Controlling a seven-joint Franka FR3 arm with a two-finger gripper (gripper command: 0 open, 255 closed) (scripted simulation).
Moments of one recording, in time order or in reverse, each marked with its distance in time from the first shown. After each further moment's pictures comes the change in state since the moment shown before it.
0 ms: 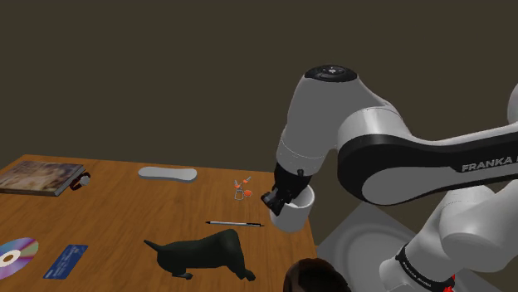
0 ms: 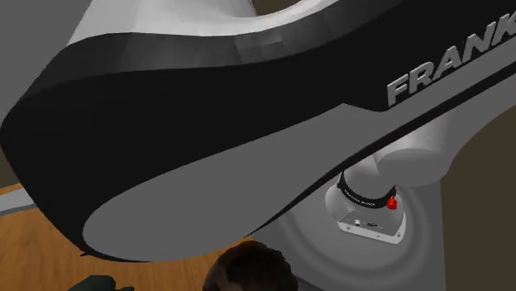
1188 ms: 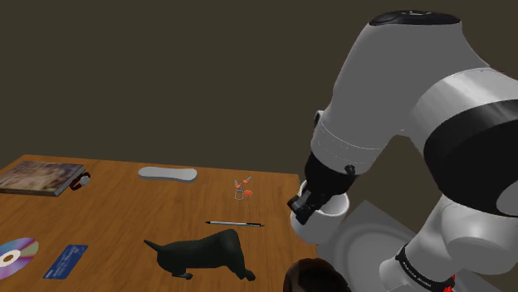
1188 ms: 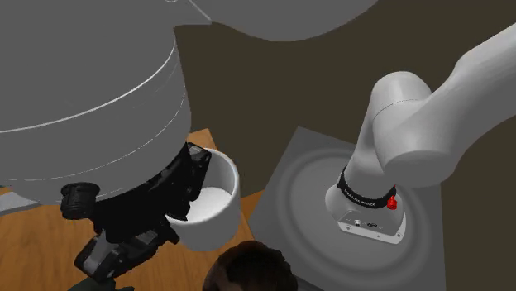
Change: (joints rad) arm 0.092 -0.180 -0.010 0.083 0.077 -0.246 0.065
